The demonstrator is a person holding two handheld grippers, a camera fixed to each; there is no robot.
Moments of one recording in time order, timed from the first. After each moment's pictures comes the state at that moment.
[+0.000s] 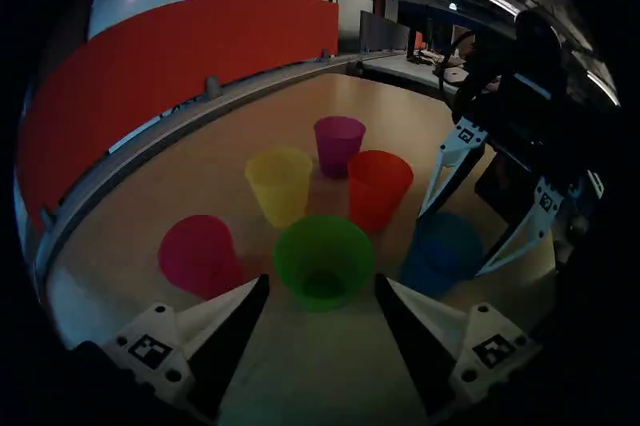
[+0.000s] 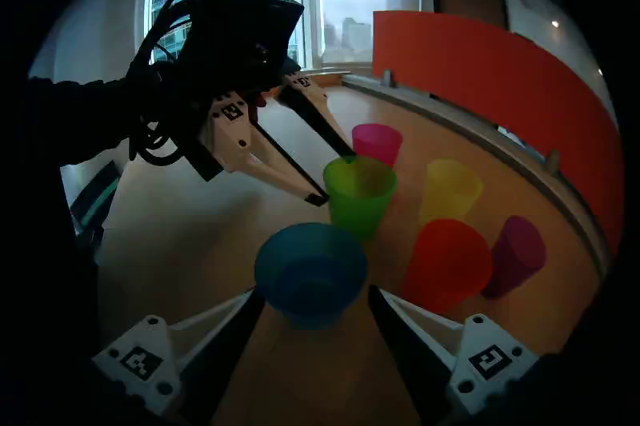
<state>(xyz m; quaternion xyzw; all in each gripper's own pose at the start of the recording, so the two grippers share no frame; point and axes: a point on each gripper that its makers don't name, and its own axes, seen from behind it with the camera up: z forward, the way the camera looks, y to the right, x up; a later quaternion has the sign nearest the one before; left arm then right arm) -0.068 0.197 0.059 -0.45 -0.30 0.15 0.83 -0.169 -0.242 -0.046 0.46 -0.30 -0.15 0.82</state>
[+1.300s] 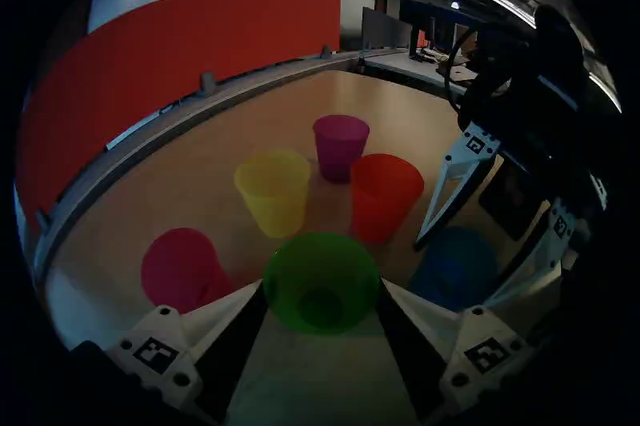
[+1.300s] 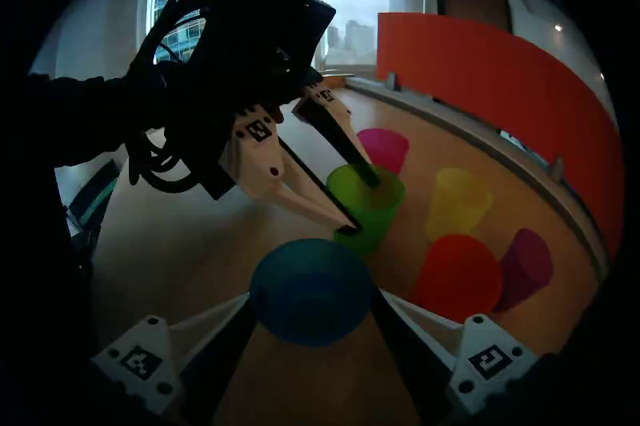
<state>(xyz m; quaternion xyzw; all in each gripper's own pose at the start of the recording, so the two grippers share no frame) -0.079 0.219 0.072 -0.44 -0.30 0.15 0.83 -0.170 -0.254 -0.040 0.47 -0.29 -0.15 0.82</state>
